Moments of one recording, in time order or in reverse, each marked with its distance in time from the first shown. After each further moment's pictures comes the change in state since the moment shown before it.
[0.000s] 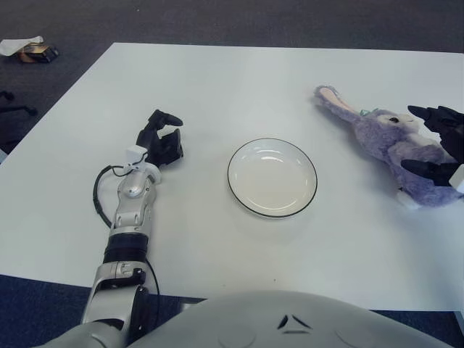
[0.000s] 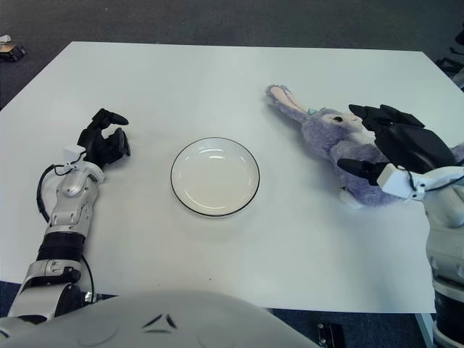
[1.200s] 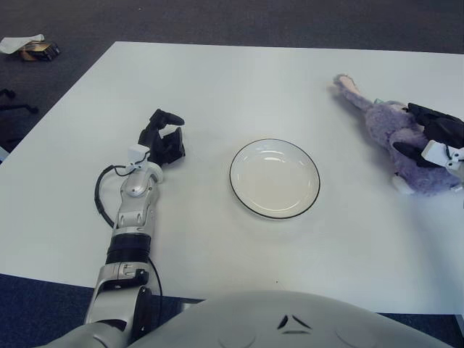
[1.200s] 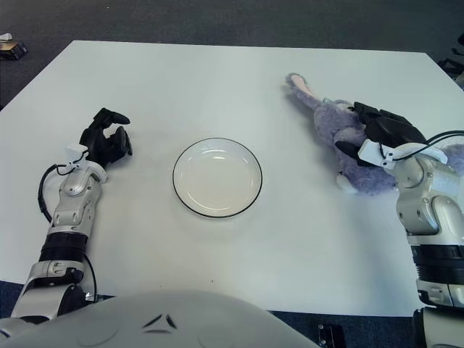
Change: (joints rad) left arm 0.003 -0.016 -0.004 -0.032 0.007 0.034 0.029; right arm -0.236 -0.067 0.291 0.344 -0.102 0.125 -0.177
